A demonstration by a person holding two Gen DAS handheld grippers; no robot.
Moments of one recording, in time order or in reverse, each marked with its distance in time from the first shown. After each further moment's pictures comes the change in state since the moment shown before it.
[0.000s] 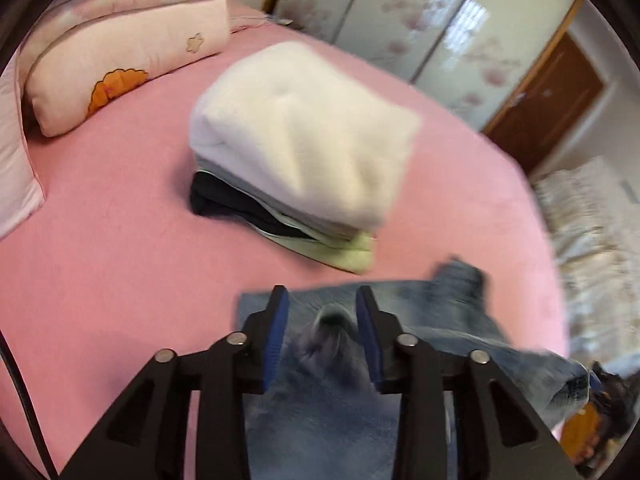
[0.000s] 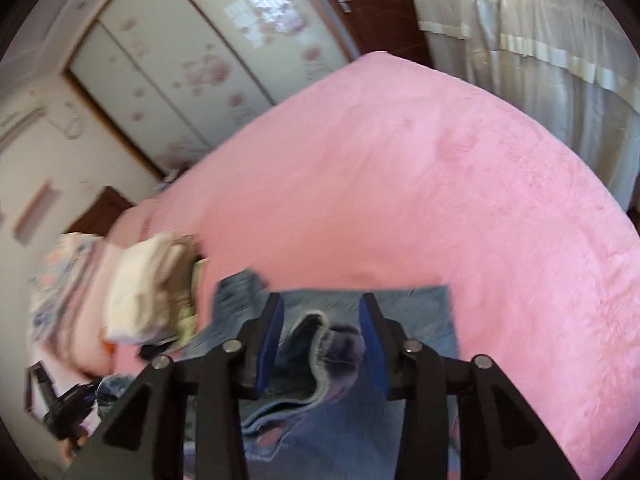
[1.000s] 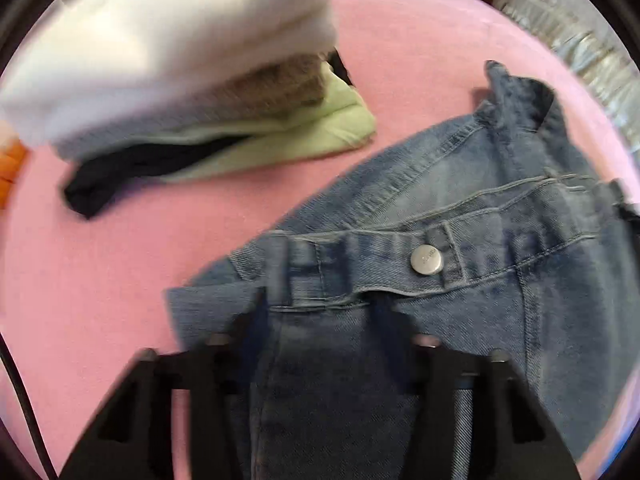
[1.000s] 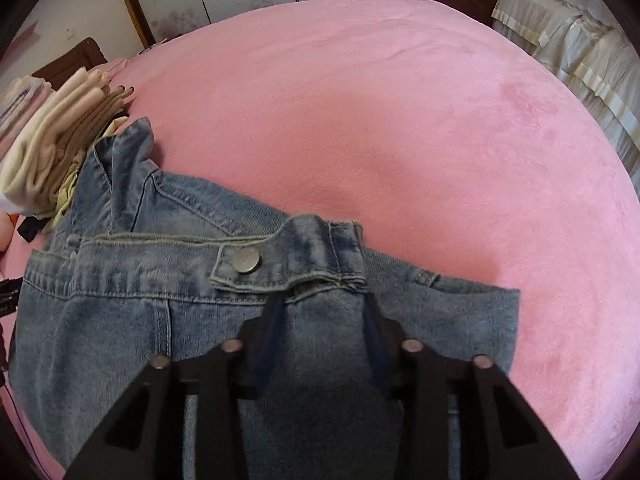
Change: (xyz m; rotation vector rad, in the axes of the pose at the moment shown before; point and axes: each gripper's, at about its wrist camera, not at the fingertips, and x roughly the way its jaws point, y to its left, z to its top) left arm 0.152 -0.047 -0.066 0.544 0.205 0.144; right arm 0.161 -0.002 -0.063 -0.400 0.213 -0.177
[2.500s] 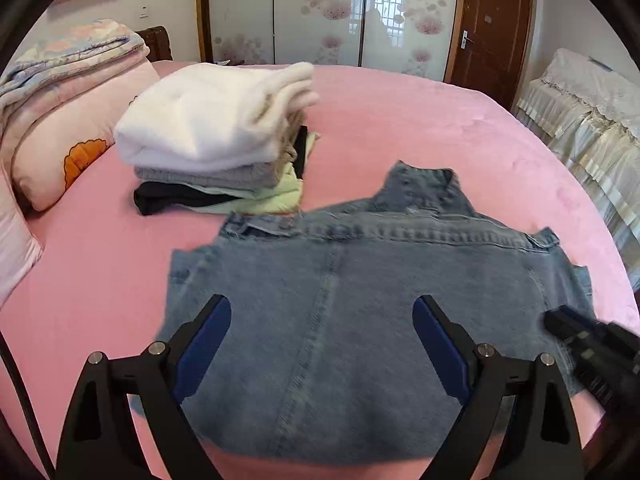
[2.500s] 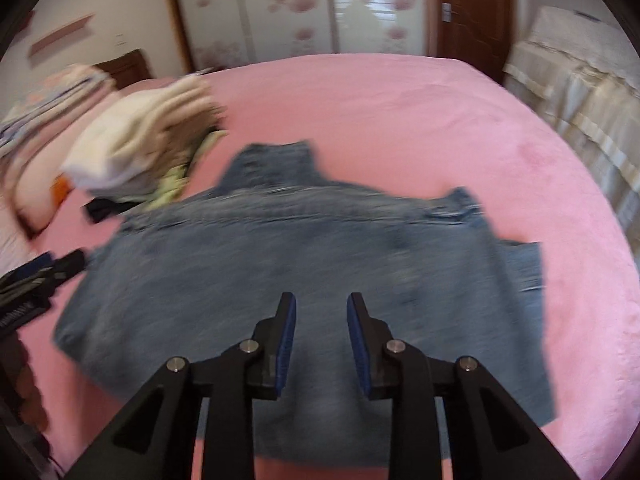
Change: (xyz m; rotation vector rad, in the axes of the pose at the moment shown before) left arm -0.148 -0.103 -0.067 -0.203 -0.308 0.014; right arm -0.111 0.164 -0.075 -0.095 -0.166 0.113
